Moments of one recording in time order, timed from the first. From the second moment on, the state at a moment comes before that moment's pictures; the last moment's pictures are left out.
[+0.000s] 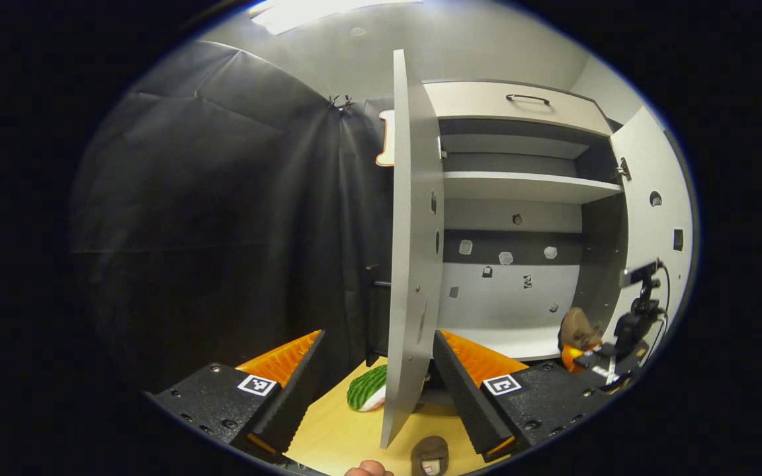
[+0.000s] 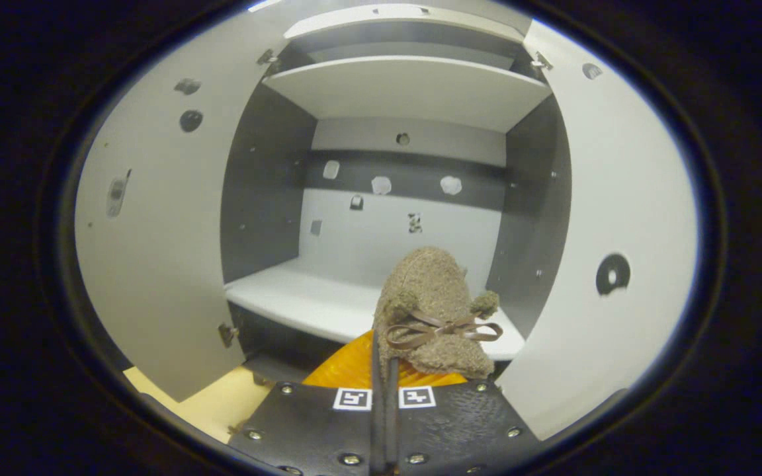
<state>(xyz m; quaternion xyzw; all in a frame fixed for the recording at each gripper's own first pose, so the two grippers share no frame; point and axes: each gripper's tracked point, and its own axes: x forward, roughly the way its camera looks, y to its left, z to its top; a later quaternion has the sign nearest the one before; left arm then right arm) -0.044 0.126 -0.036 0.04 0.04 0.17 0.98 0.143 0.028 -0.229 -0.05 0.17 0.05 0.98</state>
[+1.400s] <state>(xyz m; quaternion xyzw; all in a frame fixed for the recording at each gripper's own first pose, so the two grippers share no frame) -0.096 0.175 -0.046 0.03 0.04 0.30 0.95 0.316 0.025 -0.331 -0.06 0.27 0.01 0.96</state>
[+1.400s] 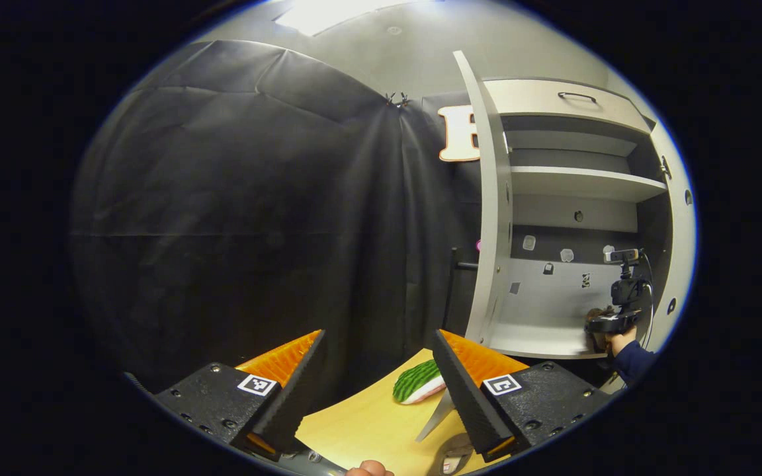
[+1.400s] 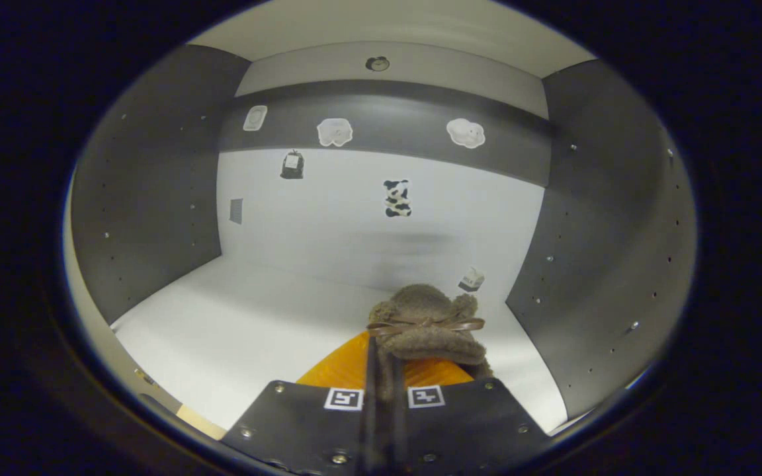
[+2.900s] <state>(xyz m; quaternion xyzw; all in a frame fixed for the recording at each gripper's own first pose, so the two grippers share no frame) -0.110 0.163 -0.068 0.01 0.07 0.24 0.97 0.253 0.056 -0.319 -0.01 0.35 0.13 0.93</state>
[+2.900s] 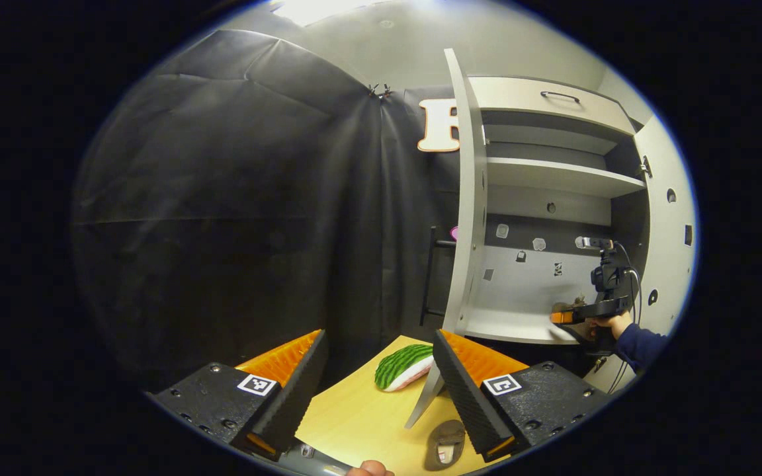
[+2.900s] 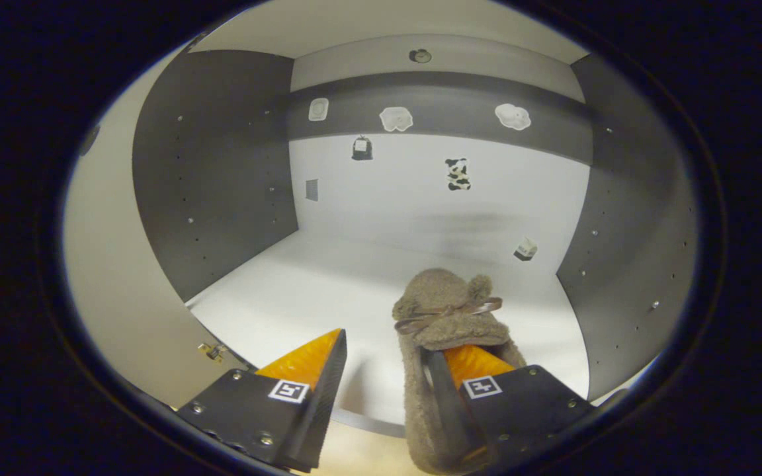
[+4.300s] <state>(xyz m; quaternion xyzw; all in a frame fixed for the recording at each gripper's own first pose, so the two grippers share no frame) -0.103 0.042 -0.352 -0.02 0.42 -0.01 0.91 0.097 -0.001 0.003 0.04 0.06 0.11 0.99</state>
